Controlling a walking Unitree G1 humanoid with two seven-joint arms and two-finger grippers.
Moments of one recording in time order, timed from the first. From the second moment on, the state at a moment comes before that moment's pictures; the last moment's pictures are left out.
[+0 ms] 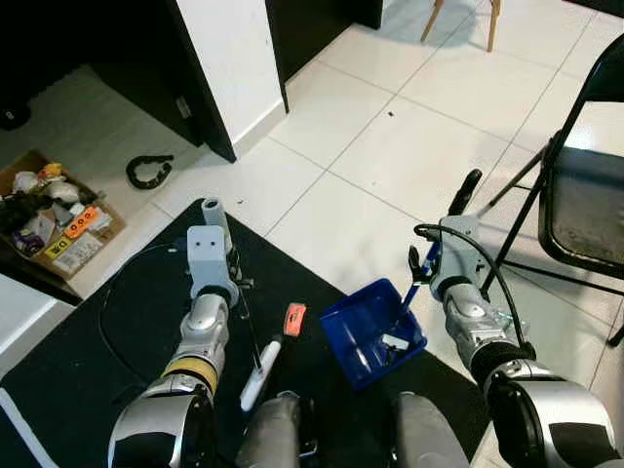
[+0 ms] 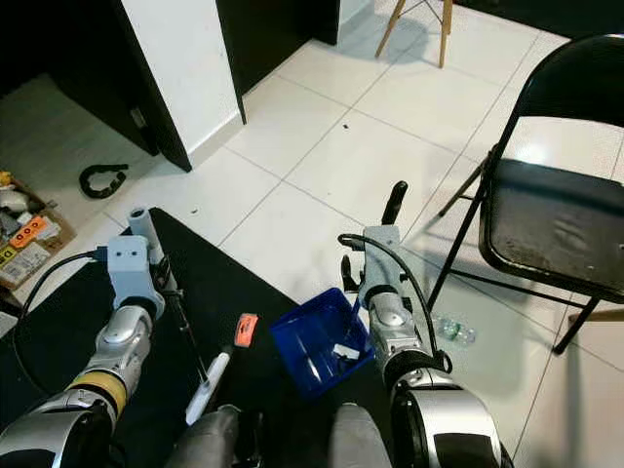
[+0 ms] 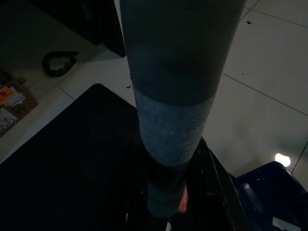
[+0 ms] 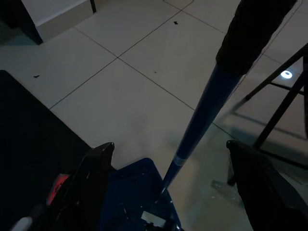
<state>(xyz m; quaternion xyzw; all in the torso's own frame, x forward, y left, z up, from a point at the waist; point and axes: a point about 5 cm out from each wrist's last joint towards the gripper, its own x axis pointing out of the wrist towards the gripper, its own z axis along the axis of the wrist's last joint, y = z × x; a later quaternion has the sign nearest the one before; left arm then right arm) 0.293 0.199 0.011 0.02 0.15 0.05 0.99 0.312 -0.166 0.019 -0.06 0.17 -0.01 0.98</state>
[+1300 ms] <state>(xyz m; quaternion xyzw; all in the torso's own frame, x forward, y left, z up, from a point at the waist) 0.293 0.194 0.010 0.03 0.15 0.05 0.99 0.312 -0.176 0.021 -0.06 0.17 -0.02 0.98</state>
